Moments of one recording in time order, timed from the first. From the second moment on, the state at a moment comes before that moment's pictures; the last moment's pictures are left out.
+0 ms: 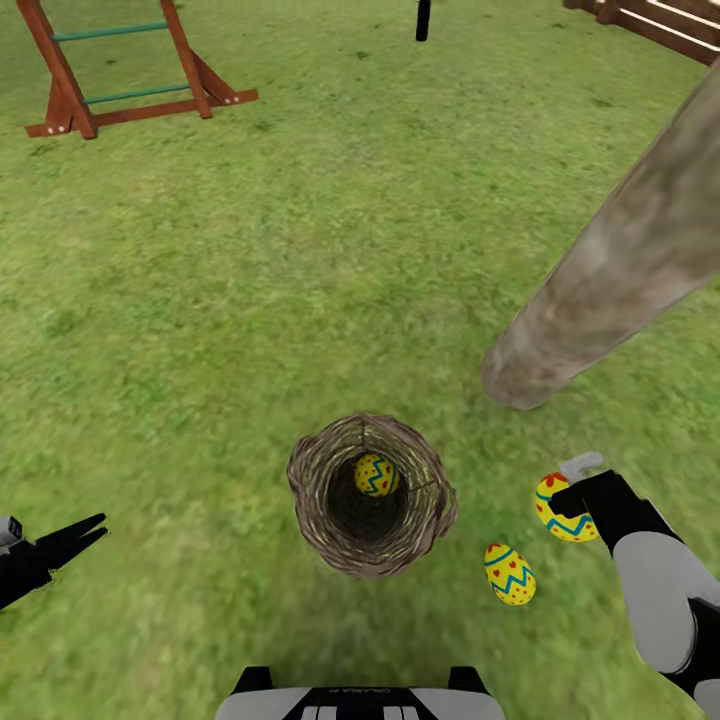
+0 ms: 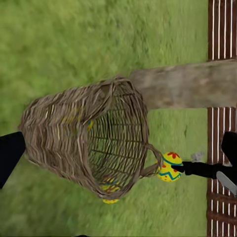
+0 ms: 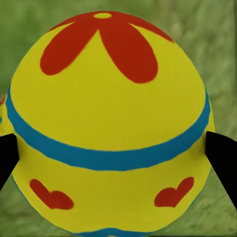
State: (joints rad) left arm -0.37 0.32 0.89 -1.17 -0.05 0.91 -1.56; right arm -0.94 -0.22 -0.51 -0.47 1.02 0.43 0.36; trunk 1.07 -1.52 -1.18
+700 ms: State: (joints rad) left arm -0.37 0.33 0.93 -1.17 -0.05 0.91 -1.56; right arm -0.94 -0.21 -0.51 -0.47 1.02 0.38 0.35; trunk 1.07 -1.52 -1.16
